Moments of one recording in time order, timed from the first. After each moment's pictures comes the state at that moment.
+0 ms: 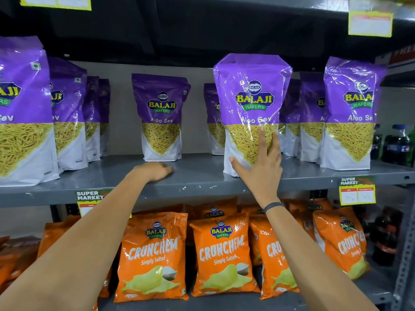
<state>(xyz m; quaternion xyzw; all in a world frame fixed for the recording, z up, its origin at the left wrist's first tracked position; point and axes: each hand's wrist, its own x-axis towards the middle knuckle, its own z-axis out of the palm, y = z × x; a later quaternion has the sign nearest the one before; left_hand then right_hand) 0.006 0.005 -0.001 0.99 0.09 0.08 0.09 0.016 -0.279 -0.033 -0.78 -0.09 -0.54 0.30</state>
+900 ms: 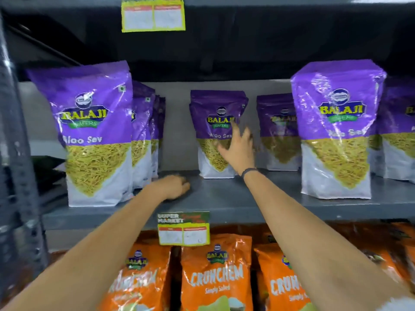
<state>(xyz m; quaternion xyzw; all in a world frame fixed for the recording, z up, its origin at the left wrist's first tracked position) -0.026 0.125 0.009 0.99 0.08 0.09 0.03 0.058 -0.054 0.051 -0.83 -0.20 -0.38 0.35</state>
